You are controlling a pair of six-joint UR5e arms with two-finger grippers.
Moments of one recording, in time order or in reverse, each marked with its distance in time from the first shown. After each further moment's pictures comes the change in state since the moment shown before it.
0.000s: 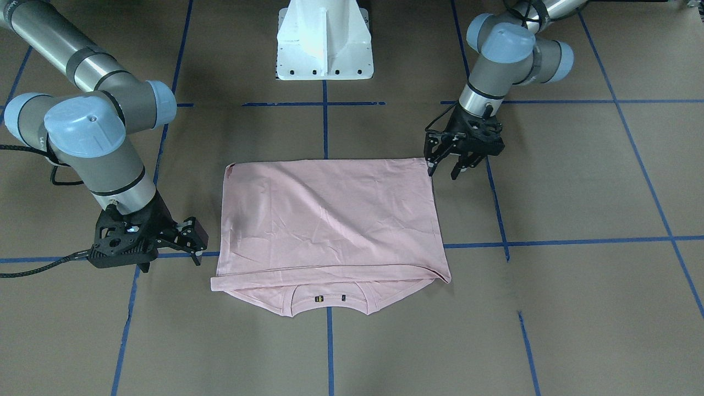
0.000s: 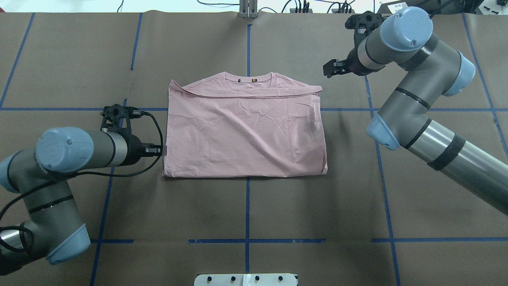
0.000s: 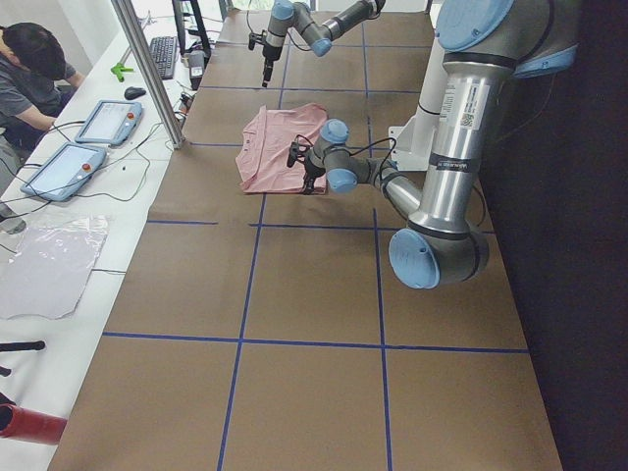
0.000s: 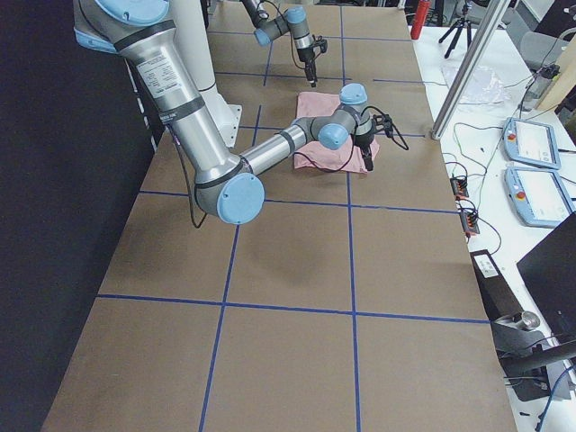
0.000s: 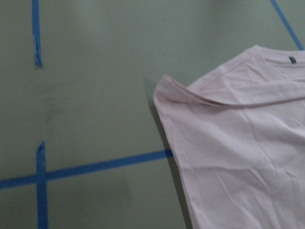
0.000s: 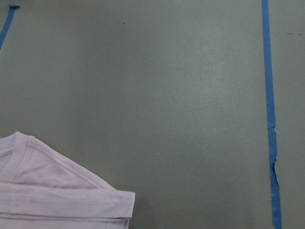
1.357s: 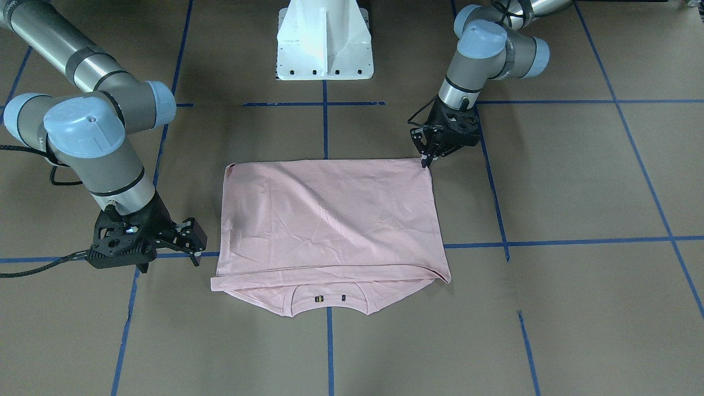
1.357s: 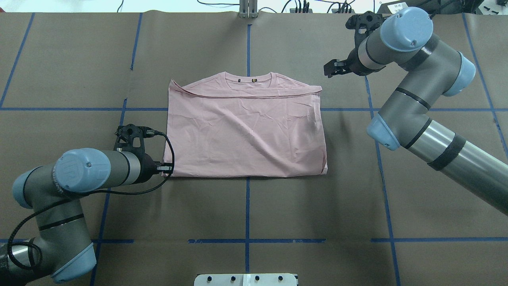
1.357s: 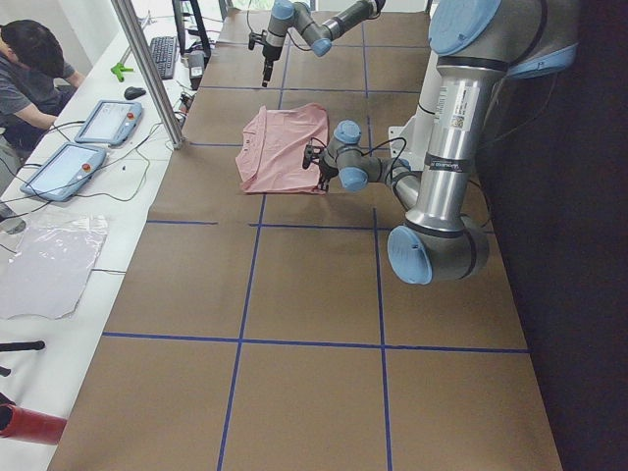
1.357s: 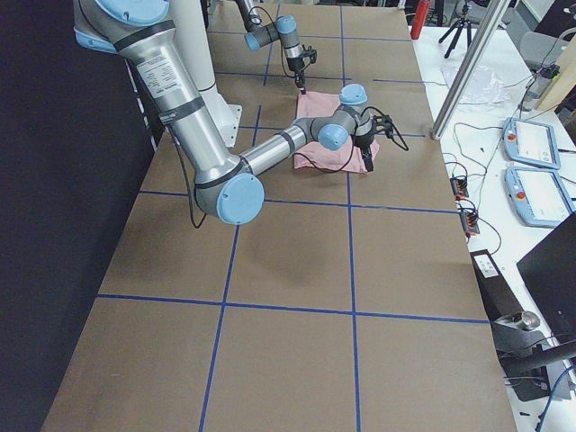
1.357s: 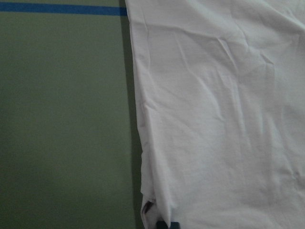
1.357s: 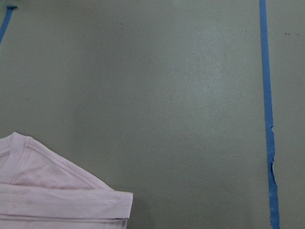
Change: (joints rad) left arm 0.053 0.002 -0.008 0.026 0.027 0.007; right arm 0.000 -0.001 -0.002 -0.001 -0.003 0.002
